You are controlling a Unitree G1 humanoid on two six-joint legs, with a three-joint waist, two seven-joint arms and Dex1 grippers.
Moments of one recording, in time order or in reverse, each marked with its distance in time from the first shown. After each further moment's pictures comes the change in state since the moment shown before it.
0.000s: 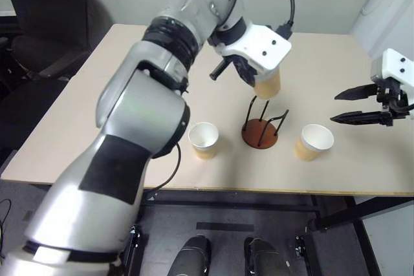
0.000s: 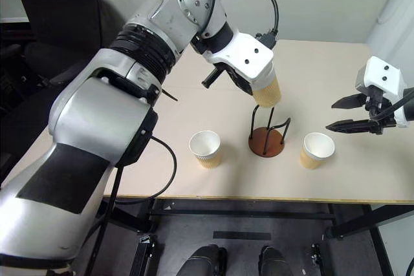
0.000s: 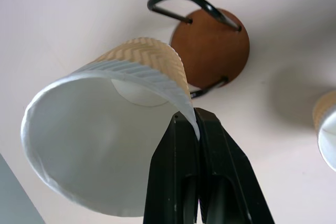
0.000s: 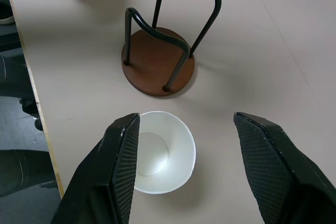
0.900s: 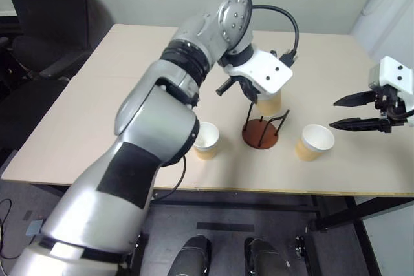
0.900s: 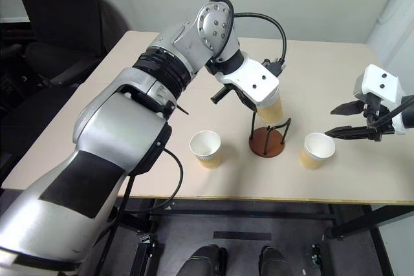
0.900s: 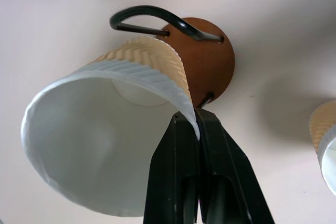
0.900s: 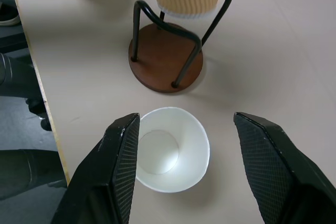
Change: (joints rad) left arm 0.070 -0.054 -0.019 0.000 0.059 -0.040 0.021; right arm 0.085 -0.015 -0.035 -0.069 0.042 0.042 -0.038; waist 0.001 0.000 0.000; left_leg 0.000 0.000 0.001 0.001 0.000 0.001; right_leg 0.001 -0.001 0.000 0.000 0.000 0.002
